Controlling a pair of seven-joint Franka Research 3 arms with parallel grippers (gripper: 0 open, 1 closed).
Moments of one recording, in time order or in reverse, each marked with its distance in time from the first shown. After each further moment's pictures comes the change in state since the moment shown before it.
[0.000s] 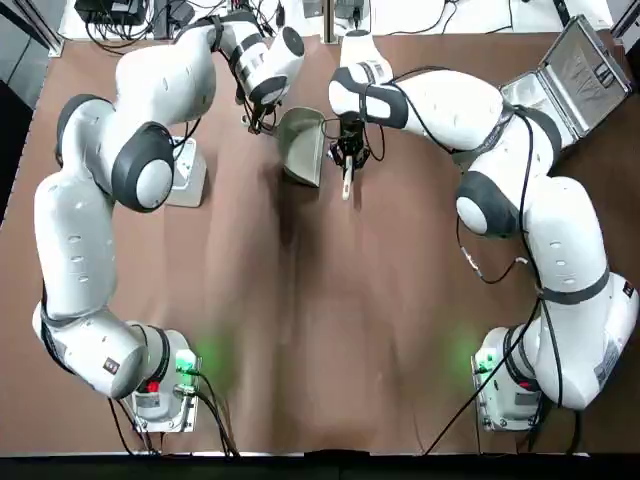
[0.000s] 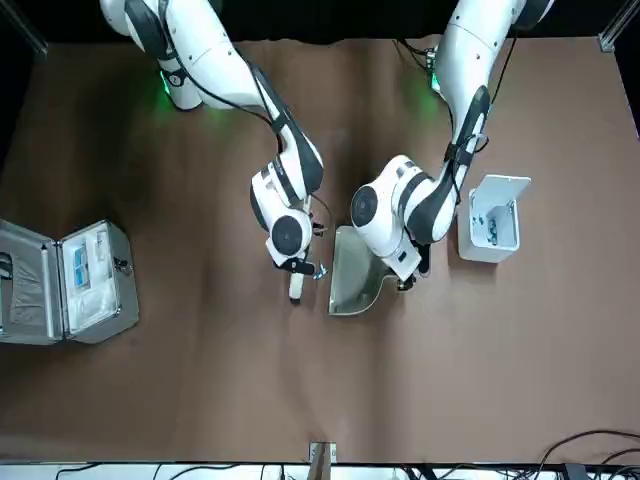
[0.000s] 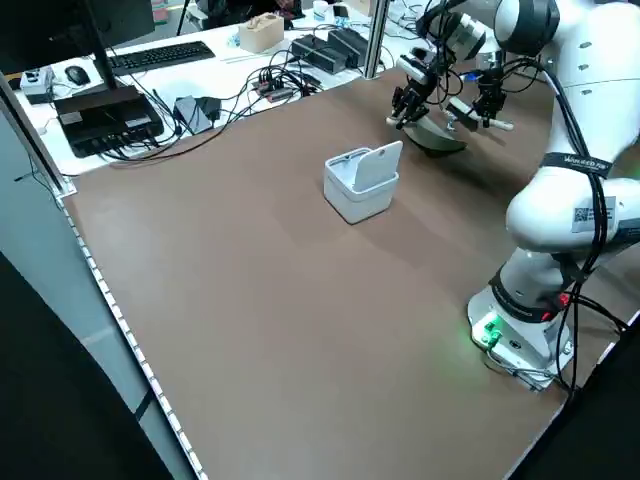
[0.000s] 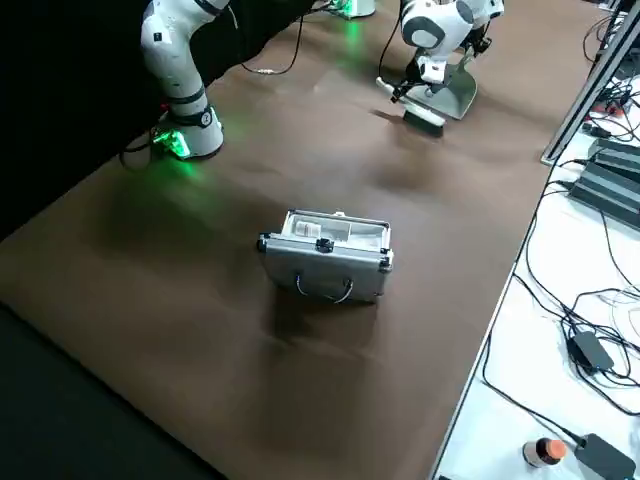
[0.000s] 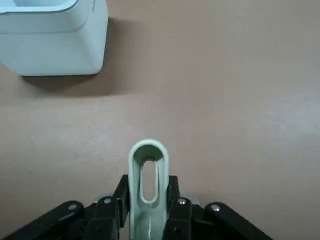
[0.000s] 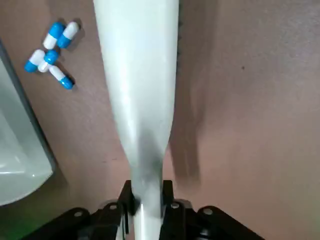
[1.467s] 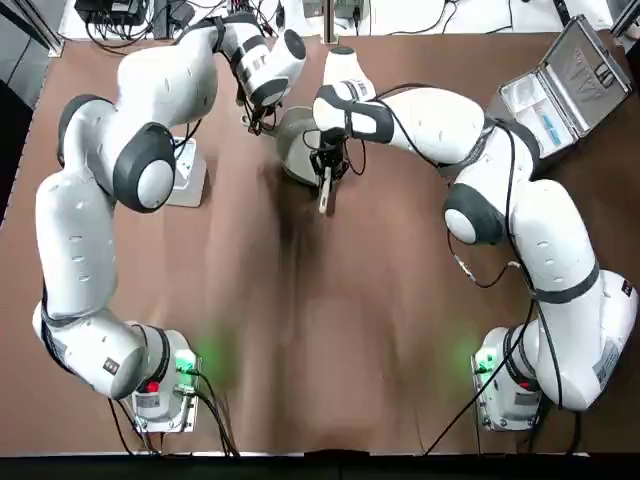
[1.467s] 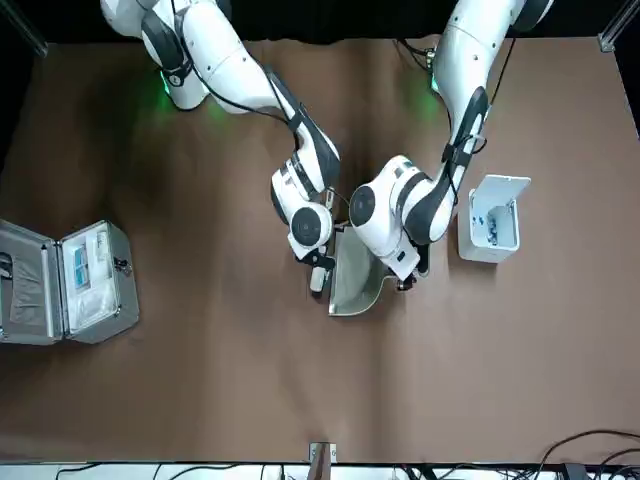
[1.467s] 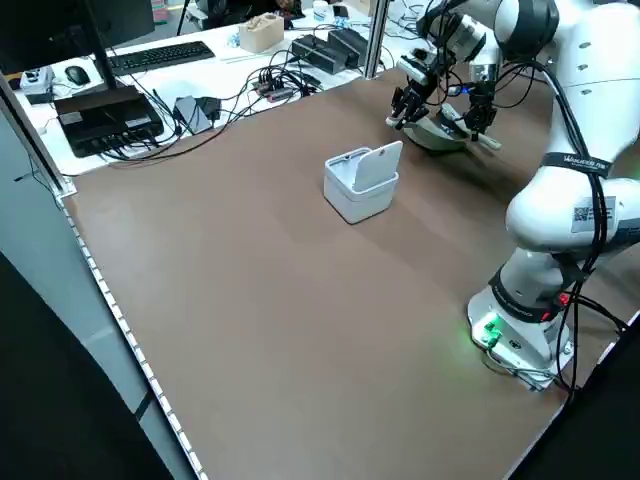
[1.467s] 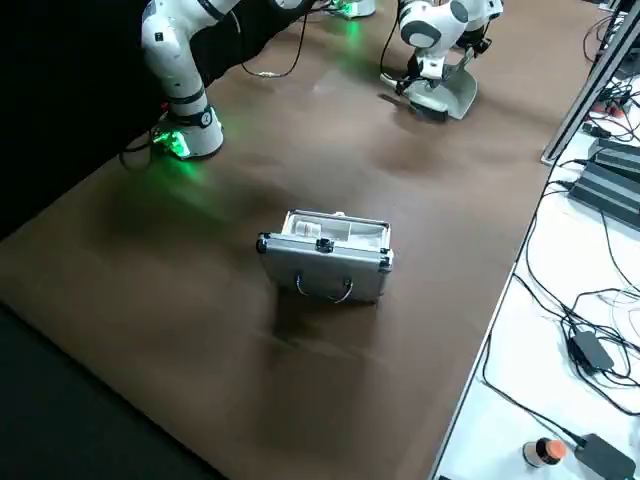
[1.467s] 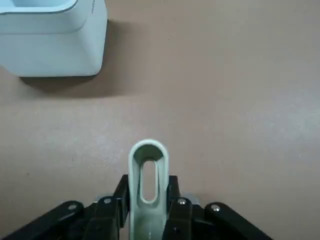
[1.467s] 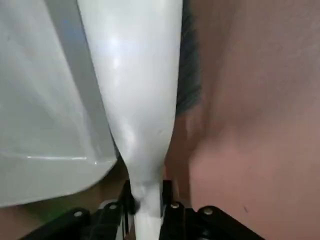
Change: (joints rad) left arm -0.004 0.005 0.000 0.000 0.015 -0.002 -0.012; right arm 0.029 0.087 0.064 0.087 0.055 0.101 0.053
